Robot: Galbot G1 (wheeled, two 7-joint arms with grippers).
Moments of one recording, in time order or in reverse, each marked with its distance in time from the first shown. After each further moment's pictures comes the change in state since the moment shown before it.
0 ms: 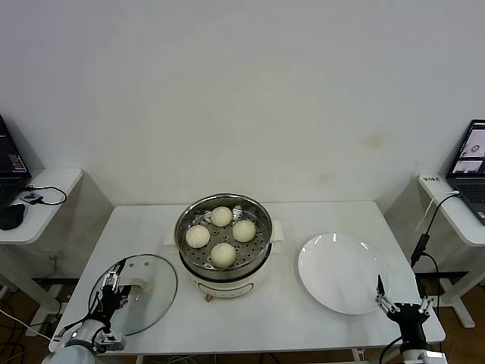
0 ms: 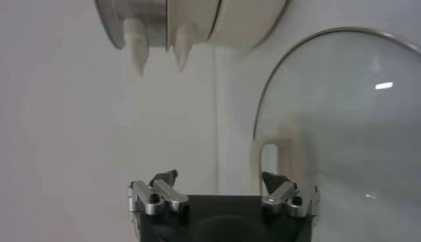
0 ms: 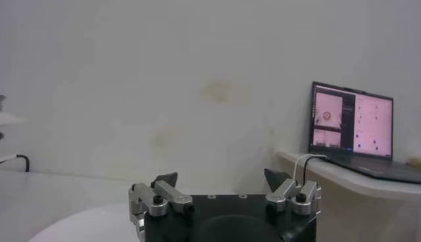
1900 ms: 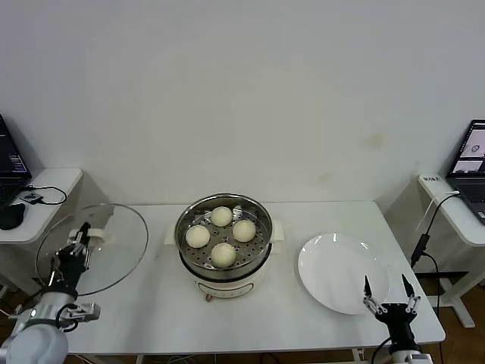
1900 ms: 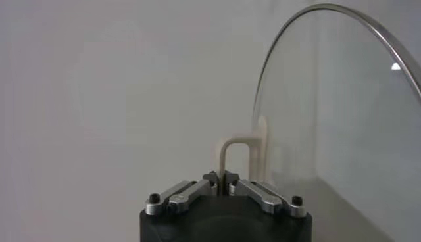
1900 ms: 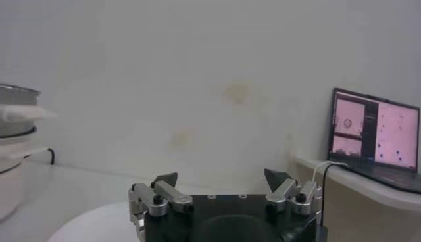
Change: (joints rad) left arm 0.036 0.047 -0.152 -0.329 -0.068 0.154 0.029; right arm -0.007 -0.001 -0.055 0.004 -0.094 0.043 0.011
